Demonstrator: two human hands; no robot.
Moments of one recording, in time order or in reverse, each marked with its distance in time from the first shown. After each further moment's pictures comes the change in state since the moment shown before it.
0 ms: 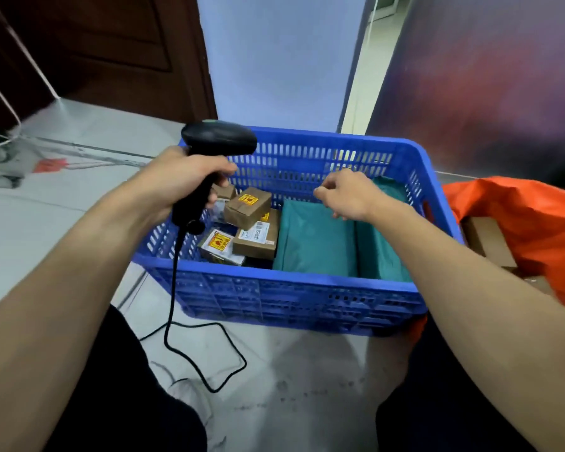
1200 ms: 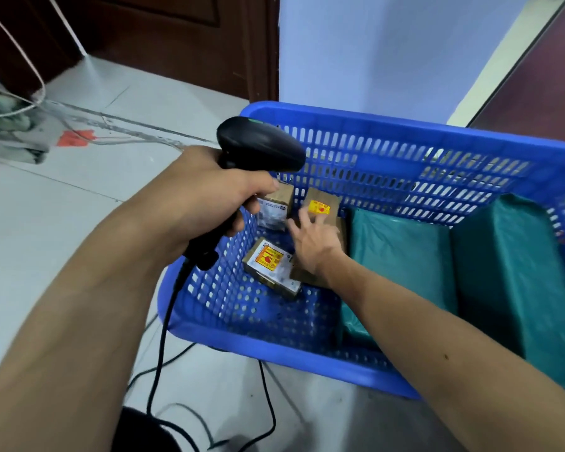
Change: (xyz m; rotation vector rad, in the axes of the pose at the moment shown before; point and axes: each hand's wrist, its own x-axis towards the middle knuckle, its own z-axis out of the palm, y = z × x) left_hand 0.089 -0.038 -0.067 0.201 0.074 -0.132; right_hand 0.179 -0.066 0.246 -0.863 -0.189 -0.238
